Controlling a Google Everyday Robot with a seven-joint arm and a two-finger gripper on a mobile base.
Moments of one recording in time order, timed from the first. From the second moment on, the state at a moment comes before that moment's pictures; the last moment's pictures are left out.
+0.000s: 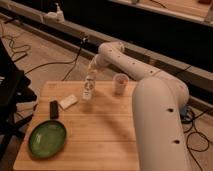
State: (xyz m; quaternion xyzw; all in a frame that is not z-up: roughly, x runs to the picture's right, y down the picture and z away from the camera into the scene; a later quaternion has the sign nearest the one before) arm -0.058 -0.116 0.915 -0.25 -0.04 0.76 0.60
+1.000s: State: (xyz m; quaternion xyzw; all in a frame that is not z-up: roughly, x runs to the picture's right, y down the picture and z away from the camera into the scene) arm -0.031 -0.182 0.924 -0.14 -0.13 0.75 0.63
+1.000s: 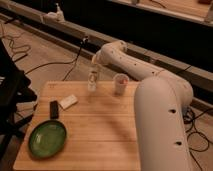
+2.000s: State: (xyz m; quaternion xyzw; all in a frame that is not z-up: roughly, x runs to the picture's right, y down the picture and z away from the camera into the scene) arm -0.030 -0.185 0.924 -0.13 -0.14 0.75 0.63
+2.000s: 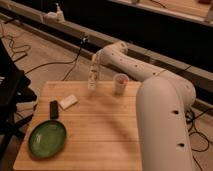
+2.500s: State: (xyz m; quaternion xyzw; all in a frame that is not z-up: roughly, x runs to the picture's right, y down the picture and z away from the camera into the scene) arm -0.029 -0.175 0.928 -0.14 -0.12 0.75 0.63
